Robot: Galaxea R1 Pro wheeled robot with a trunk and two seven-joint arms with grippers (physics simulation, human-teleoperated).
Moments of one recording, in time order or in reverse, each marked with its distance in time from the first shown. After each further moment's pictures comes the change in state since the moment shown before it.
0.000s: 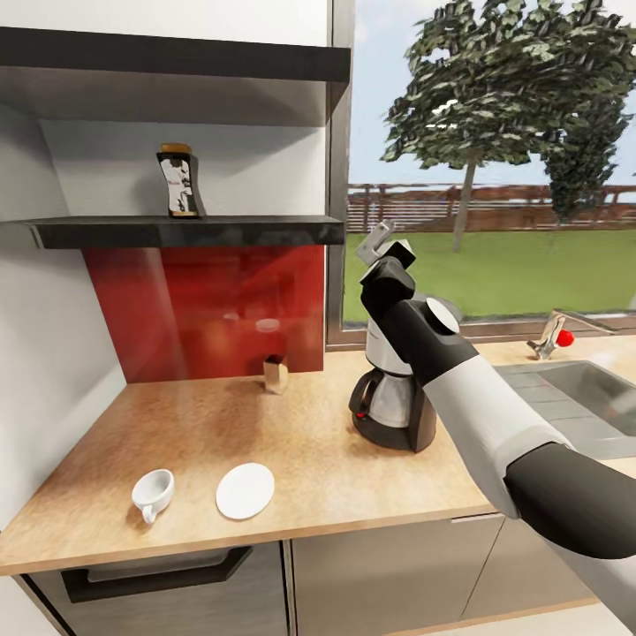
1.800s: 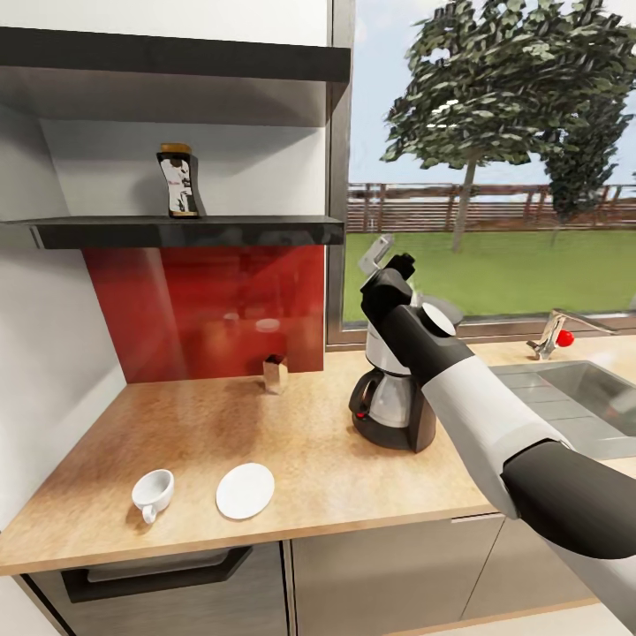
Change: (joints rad) left arm 0.000 -0.001 0.000 0.001 0.000 0.000 0.000; right arm 0.000 0.001 0.001 0.087 -0.005 -0.002 -0.002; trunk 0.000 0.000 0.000
